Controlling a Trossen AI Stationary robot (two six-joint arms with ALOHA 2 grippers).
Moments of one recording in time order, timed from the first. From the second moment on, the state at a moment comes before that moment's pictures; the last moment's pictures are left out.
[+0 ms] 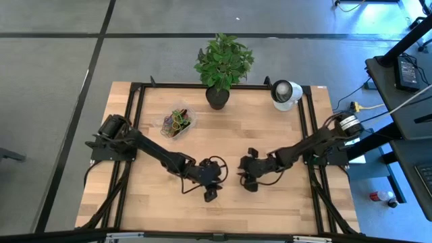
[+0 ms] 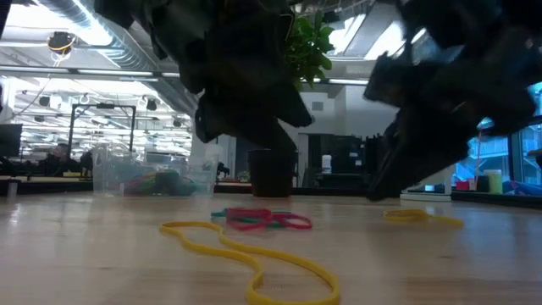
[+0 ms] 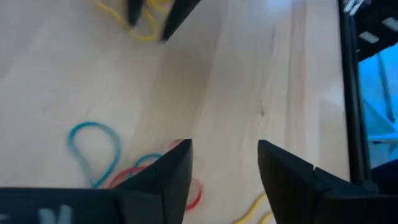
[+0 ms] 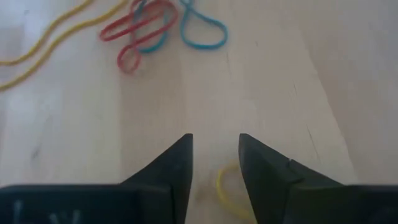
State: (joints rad) left arm -0.37 1.86 1.10 0.02 -0.14 -0.70; right arm 0.37 1.66 0.67 0.14 0.23 0.47
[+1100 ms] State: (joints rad) left arm -0.34 1.89 1.10 -0.37 -0.23 -0.58; right arm 0.44 1.43 0.66 -0.09 0.25 0.57
